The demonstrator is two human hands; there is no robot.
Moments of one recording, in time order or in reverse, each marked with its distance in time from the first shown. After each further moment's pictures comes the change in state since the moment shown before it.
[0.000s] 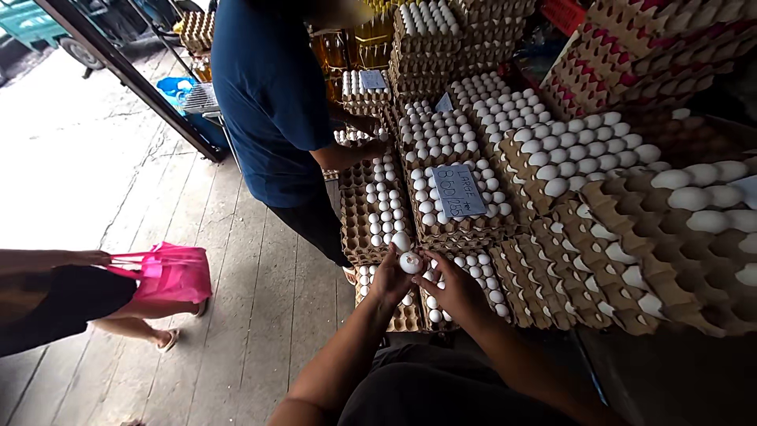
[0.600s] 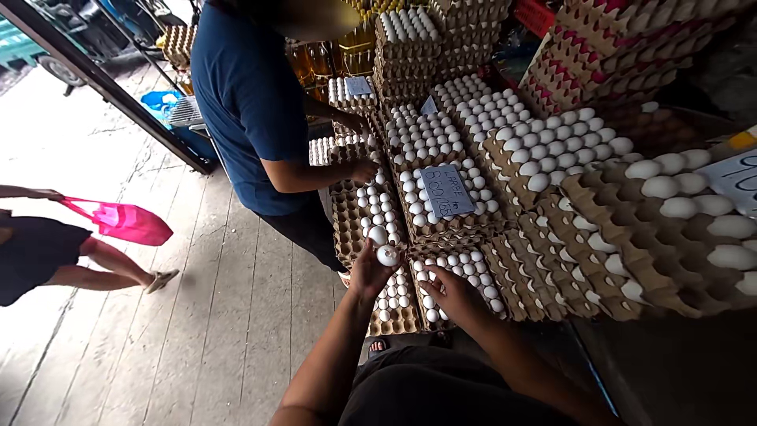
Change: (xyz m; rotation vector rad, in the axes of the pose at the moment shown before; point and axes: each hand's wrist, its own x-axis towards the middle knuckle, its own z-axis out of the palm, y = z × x) left_hand 0.006 0.035 -0.005 0.028 -0.018 0.047; right_hand -0.013 0.021 -0.004 0.001 -0.146 0.105
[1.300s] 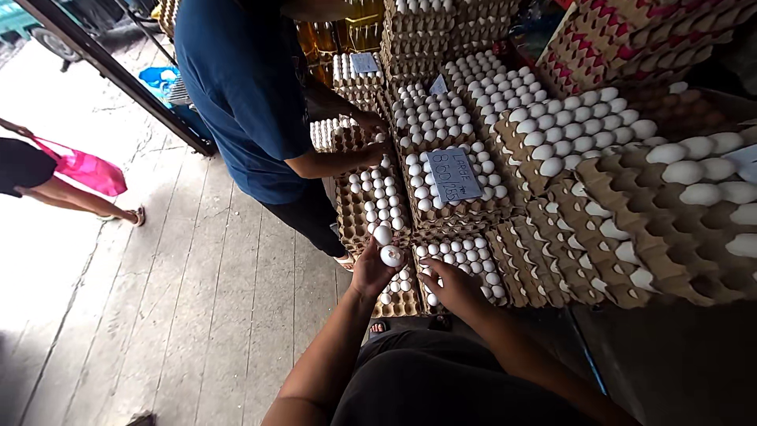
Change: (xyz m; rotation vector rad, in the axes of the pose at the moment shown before) left_hand -0.022 -0.014 -0.024 -0.034 0.021 -0.064; right_hand -0.004 0.000 0.013 -0.030 -0.114 -0.007
